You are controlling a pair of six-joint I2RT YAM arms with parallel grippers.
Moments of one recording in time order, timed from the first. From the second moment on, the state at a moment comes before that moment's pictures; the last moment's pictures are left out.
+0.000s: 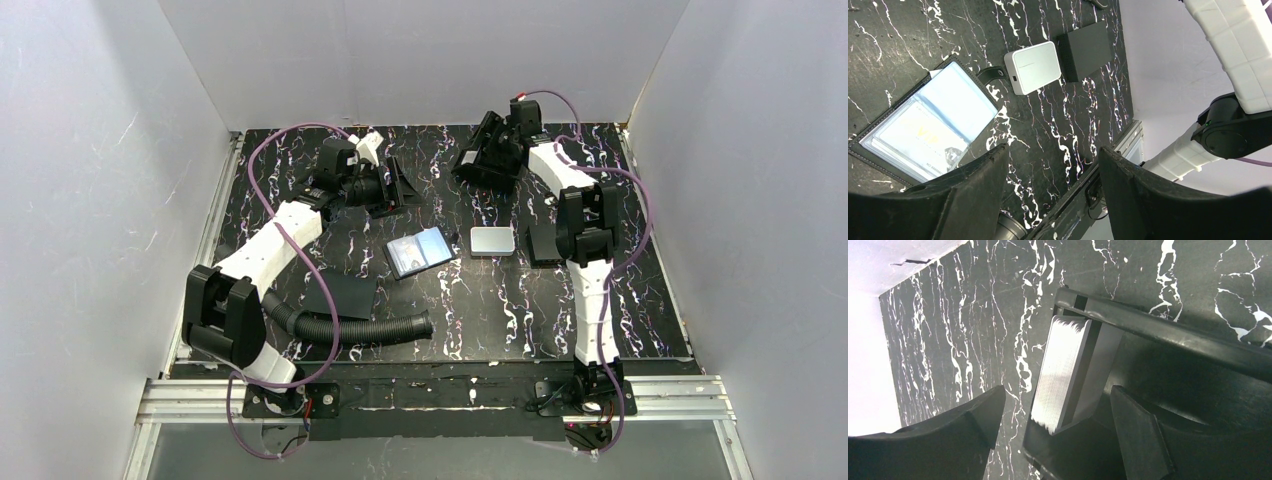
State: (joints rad) left arm -0.38 1.56 1.23 -0.28 0.58 -0.65; right arm 0.23 2.42 2.07 -0.29 -0.30 0.66
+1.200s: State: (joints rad) left arm -0.38 1.56 1.24 -0.28 0.59 -0.65; right arm 0.22 2.48 2.10 -0.21 -0.37 0.81
